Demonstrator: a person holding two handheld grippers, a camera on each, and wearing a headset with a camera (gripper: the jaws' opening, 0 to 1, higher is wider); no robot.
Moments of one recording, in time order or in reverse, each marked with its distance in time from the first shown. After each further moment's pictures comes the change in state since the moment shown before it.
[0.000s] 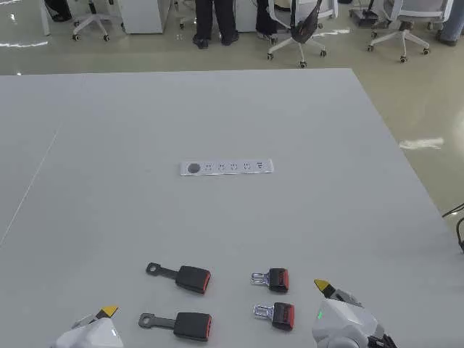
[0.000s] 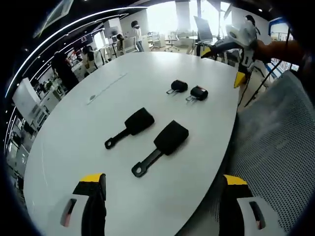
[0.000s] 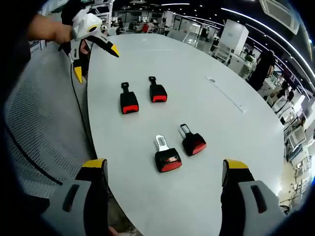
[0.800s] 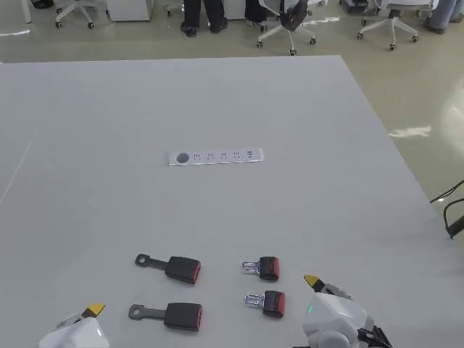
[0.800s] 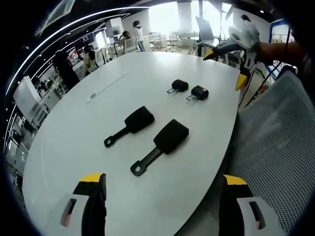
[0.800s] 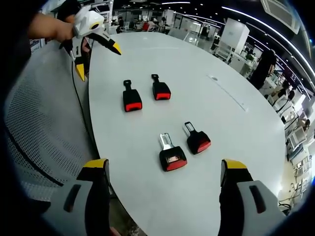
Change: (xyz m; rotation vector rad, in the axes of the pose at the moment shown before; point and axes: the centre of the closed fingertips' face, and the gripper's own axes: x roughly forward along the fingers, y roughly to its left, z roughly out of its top) left arm 0.004 0.007 -0.009 -0.004 -0.003 0.003; right arm -0.010 0.003 0.011 -0.013 0.002 0.001
